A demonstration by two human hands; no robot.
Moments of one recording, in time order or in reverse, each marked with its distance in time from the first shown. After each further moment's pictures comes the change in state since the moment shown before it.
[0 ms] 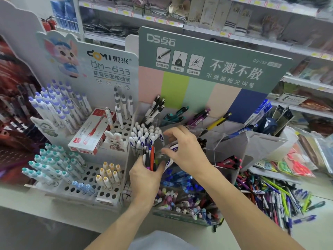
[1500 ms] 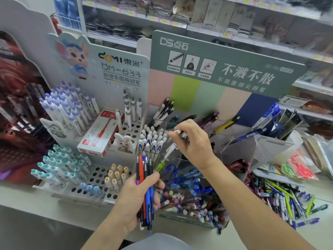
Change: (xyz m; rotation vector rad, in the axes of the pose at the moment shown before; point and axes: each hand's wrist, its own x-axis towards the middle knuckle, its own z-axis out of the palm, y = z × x) left_hand -0.010 0.015 -0.080 -0.553 -0.544 -0.473; right_hand 0.029 0.002 0.005 0.103 0.424 -0.546
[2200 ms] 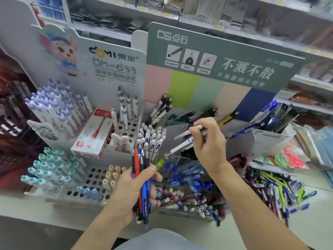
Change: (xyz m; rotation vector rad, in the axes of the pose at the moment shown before) left_hand 0.009 0.015 -0.010 0.050 -0.085 0.001; right_hand -0.015 -0.007 -0.023 -0.115 0.150 0.219
